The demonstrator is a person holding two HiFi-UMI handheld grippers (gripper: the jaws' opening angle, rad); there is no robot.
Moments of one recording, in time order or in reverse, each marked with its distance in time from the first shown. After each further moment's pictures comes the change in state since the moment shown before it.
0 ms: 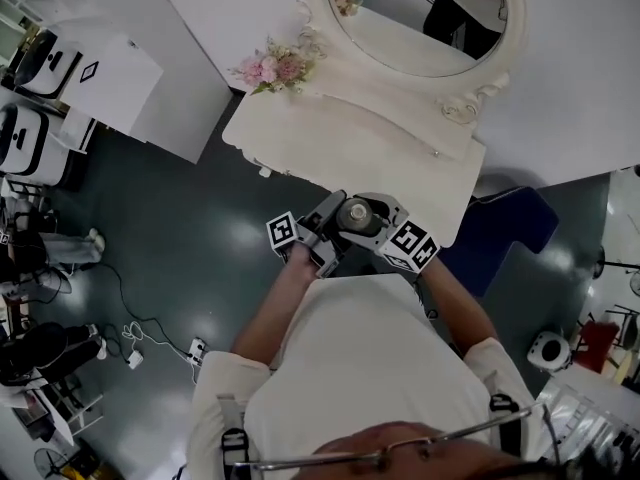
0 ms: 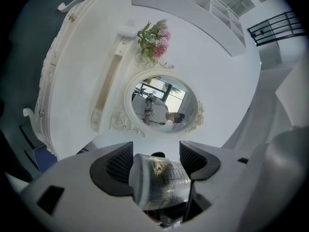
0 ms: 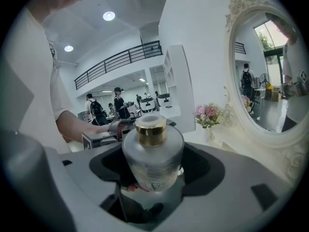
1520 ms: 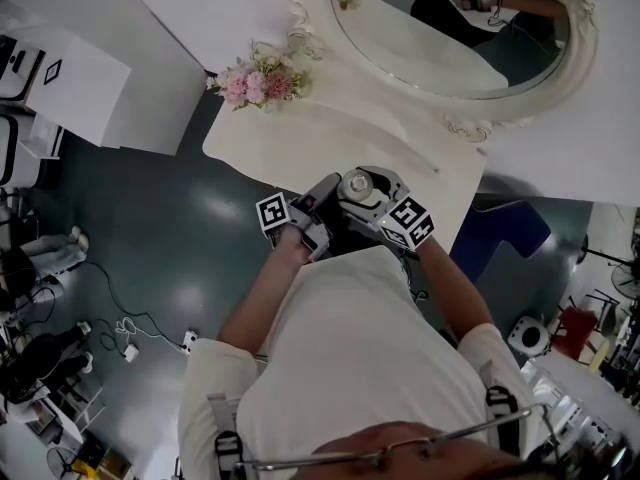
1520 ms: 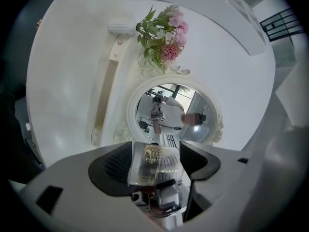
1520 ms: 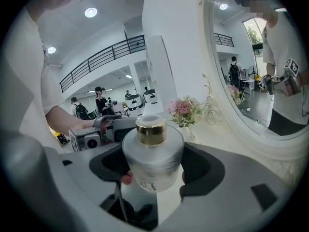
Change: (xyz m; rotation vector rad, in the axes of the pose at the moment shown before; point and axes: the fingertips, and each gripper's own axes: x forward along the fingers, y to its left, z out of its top) left arm 0.083 0.023 0.128 -0.018 0.011 0.122; right arm 0.064 -0.172 0.009 0.105 0.057 -0.087
